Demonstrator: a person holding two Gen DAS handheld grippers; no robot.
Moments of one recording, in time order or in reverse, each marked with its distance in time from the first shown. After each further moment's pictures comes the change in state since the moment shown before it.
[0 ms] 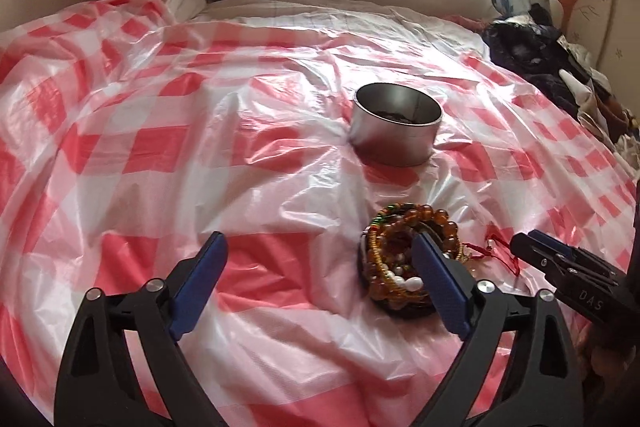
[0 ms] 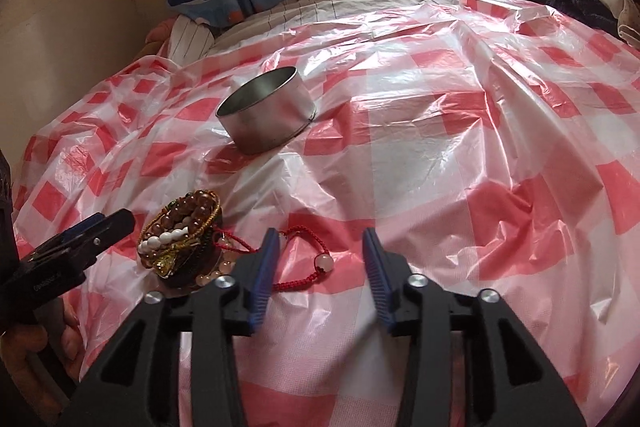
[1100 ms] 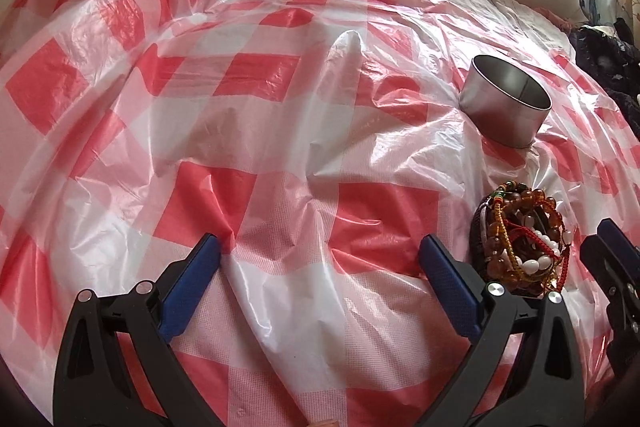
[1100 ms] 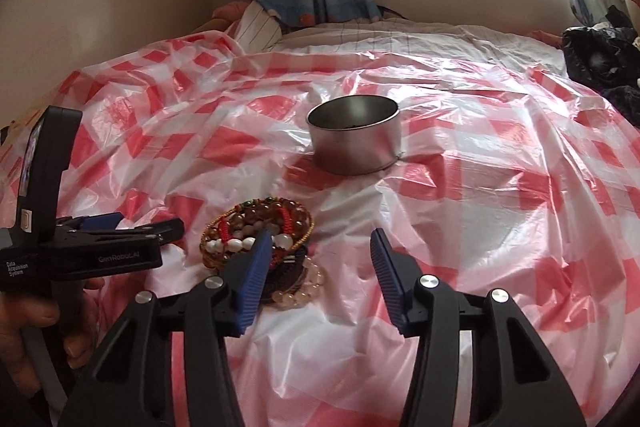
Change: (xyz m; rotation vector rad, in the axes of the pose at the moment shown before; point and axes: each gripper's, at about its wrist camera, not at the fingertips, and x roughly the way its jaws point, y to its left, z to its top) left arm 0.012 0.051 -0.019 -0.217 0.151 0.269; right arm 0.000 0.068 0.001 -0.282 -0.054 0.080
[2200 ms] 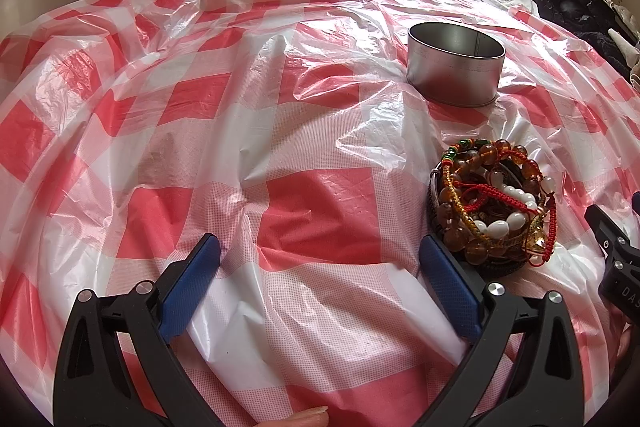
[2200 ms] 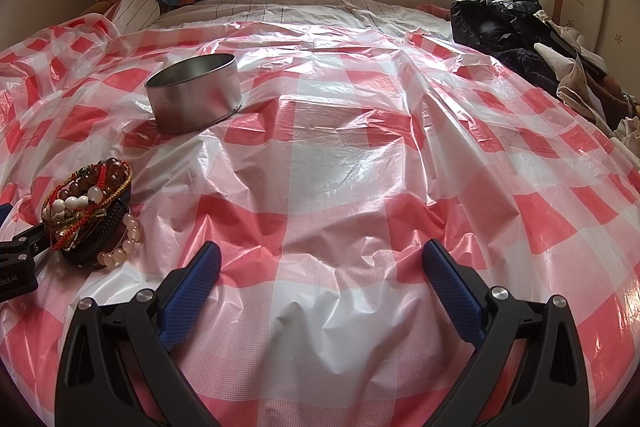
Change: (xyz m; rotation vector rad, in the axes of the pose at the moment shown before) left arm -0.004 -0.042 -0.017 0.208 -0.064 -0.008; right arm -0.001 -0.054 -0.033 0.110 0.067 -0.458
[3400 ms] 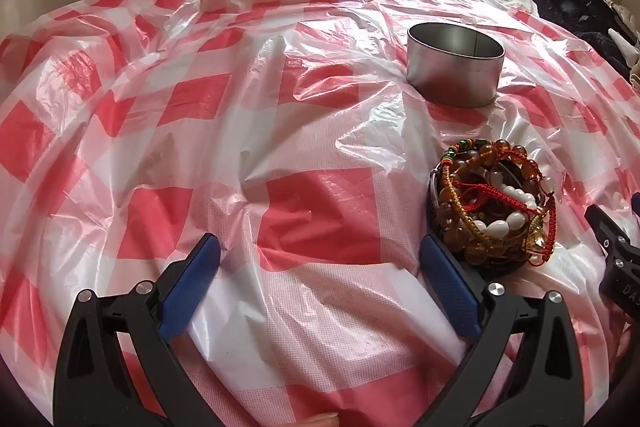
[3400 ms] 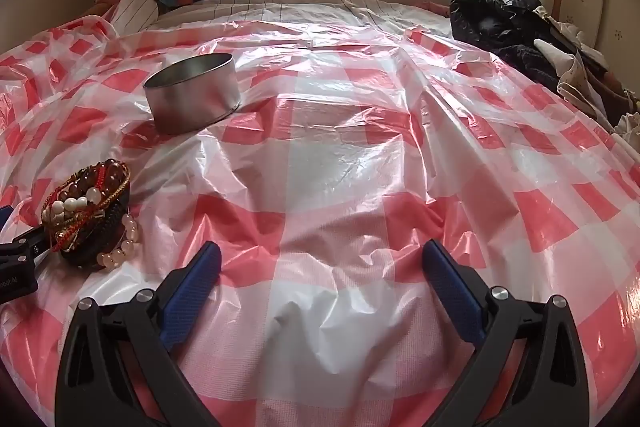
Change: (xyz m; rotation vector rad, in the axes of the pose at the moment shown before) left arm 0.000 0.000 0.000 -0.002 -0.001 -0.002; right arm 0.000 -0.002 0.000 0.012 0.006 0.011
